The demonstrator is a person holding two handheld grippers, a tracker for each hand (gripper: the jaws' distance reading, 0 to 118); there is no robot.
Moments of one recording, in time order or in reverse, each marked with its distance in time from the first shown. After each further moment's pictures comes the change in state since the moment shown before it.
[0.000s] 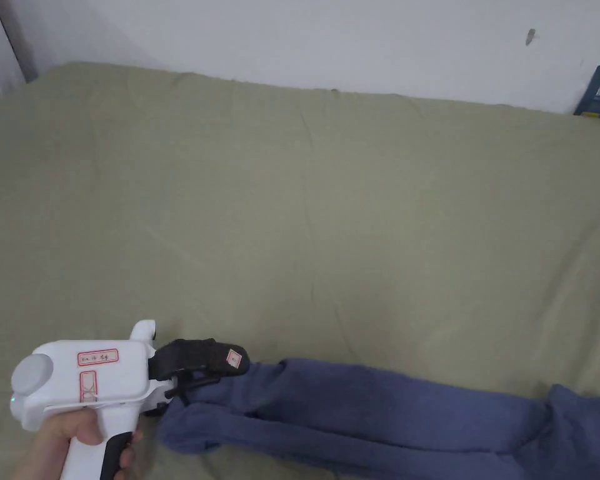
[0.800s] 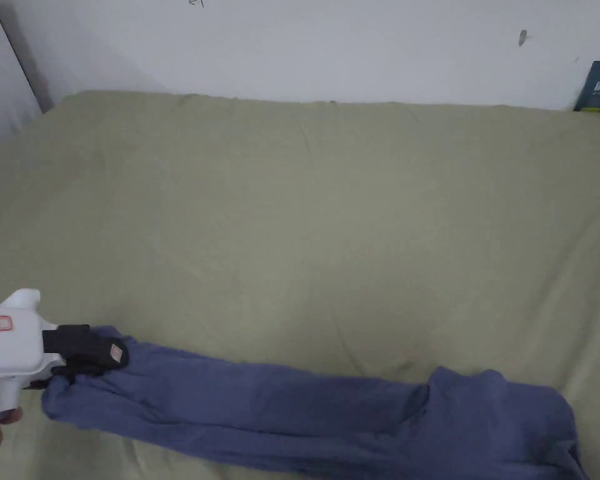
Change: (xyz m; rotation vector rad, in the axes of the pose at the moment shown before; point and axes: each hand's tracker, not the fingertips) left arm 0.091 0.002 0.117 0.196 0.556 -0.059; right arm 0.023 0.006 0.005 0.032 0.036 -0.007
